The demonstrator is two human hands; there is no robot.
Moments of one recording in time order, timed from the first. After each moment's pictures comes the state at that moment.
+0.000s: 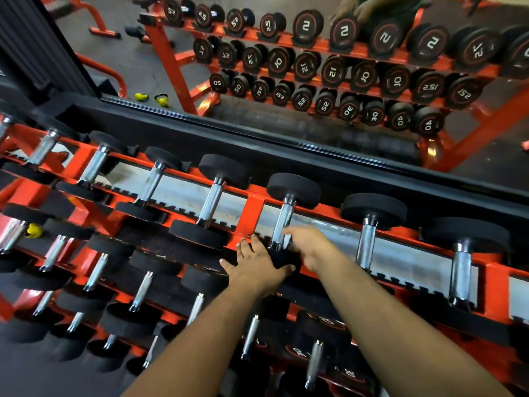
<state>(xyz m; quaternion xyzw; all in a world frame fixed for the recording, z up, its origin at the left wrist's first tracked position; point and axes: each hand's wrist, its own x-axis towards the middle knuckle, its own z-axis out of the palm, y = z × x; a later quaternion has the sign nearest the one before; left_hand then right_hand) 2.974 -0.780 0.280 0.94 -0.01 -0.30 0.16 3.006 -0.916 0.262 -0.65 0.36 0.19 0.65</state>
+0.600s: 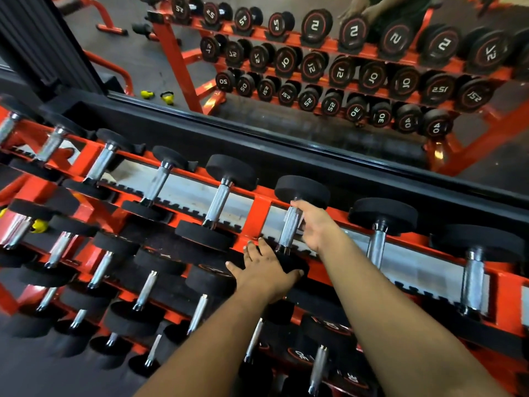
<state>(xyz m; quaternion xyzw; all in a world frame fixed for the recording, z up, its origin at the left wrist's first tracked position) 2.975 -0.782 0.281 0.94 -0.01 -0.32 0.15 3.046 -0.922 0.280 -0.56 0.38 0.14 0.72</state>
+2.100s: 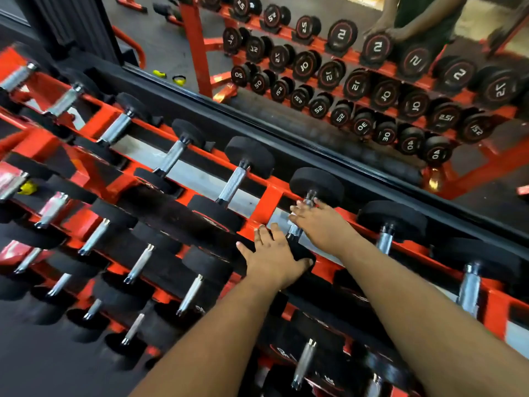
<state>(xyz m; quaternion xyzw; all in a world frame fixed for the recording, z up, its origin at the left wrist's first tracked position) 2.966 -0.776 0.264 0.94 -0.03 -0.24 0.22 3.026 -0.935 0.274 -0.94 -0.28 0.09 -0.17</state>
